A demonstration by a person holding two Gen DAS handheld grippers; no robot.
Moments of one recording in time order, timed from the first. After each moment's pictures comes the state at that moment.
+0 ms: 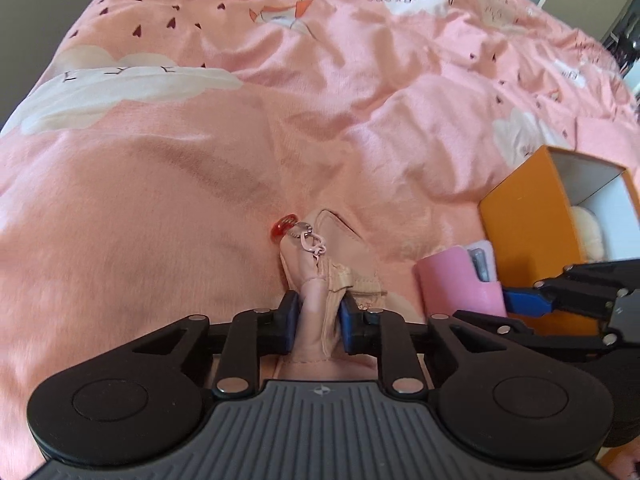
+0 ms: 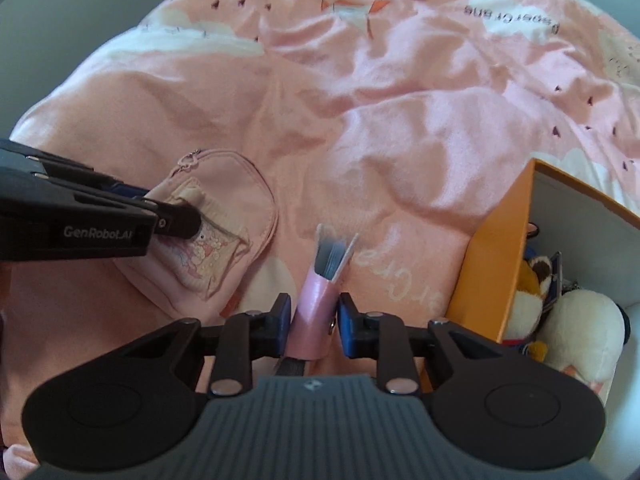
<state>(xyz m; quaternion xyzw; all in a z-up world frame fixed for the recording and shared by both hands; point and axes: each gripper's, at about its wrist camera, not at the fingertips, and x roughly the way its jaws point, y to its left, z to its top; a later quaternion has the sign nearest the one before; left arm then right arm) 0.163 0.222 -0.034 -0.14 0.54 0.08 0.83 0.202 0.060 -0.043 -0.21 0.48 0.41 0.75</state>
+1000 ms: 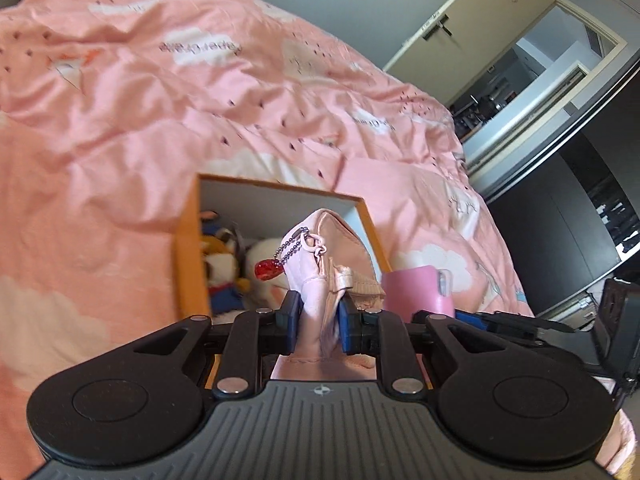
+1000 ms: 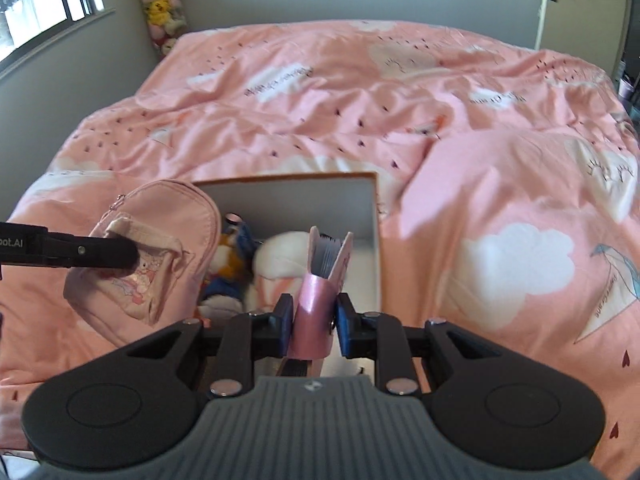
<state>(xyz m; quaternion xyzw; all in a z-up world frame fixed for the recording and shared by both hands) 0.191 0.067 0.018 -0.27 0.42 -0.12 0.86 0.234 -0.191 0.035 -0.08 0.42 0.27 0.86</state>
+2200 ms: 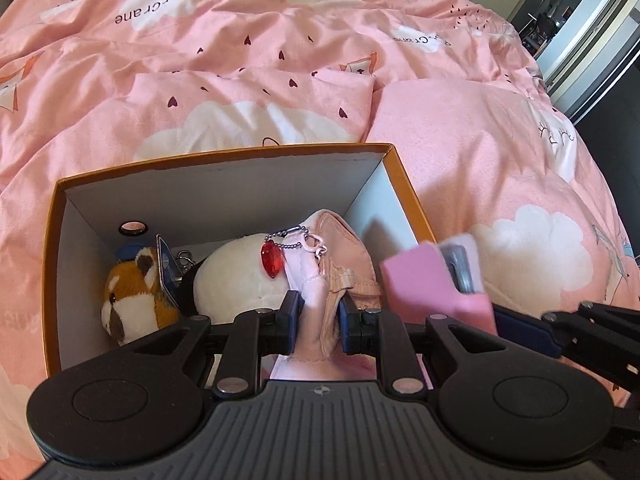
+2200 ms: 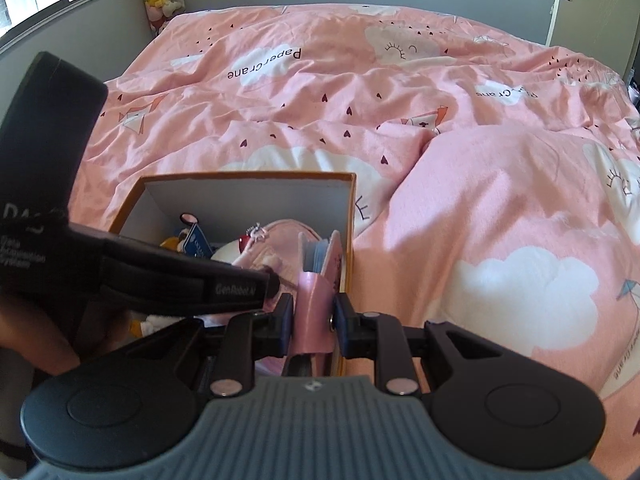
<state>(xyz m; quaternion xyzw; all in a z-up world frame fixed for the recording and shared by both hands) 0.306 -0.038 -0.045 -0.14 0.52 -0.03 0.84 0.294 -0.184 0.005 -0.11 0.43 0.28 0.85</state>
